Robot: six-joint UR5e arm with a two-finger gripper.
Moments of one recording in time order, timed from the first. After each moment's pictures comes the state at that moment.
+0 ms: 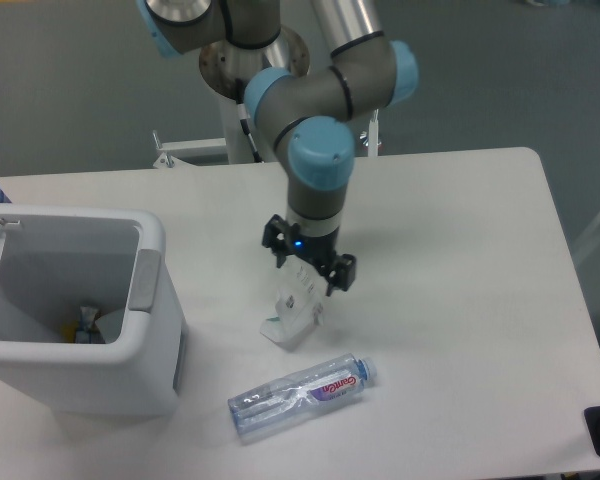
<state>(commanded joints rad) 2.39 -1.87 -1.96 -0.88 1.47 1.02</state>
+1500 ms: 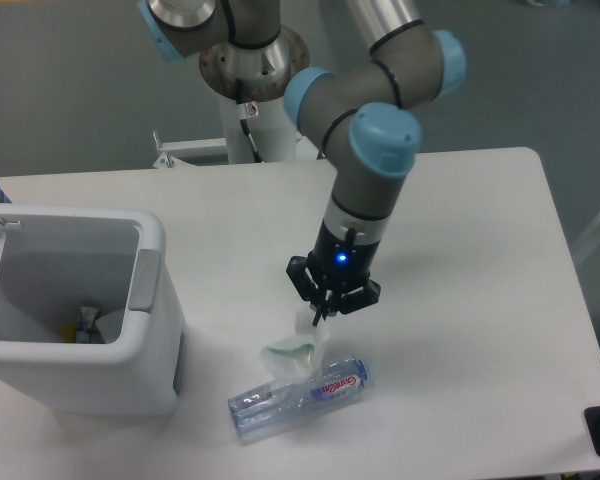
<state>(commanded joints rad) 2.52 -1.88 -1.58 -0.93 1.04 0.63</state>
